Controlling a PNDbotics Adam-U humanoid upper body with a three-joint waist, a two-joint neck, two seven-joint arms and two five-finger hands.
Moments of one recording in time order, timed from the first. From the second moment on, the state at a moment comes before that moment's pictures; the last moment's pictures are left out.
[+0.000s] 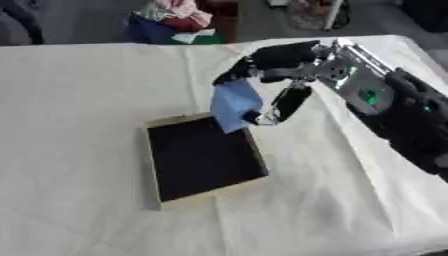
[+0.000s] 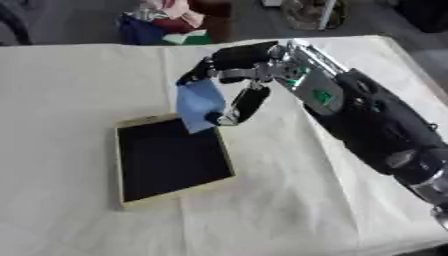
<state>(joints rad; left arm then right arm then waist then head) -0.34 0.18 -0.13 -1.86 -0.30 -0.09 0.04 -0.57 -0.84 0.28 -1.66 0.49 -0.38 0.66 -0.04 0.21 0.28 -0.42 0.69</state>
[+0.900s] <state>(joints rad) -0.34 0.18 -0.12 -1.88 -0.30 -0.08 0.05 -0.61 -0.69 0.37 -1.55 0.77 -0.43 0.68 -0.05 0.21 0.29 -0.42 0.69</state>
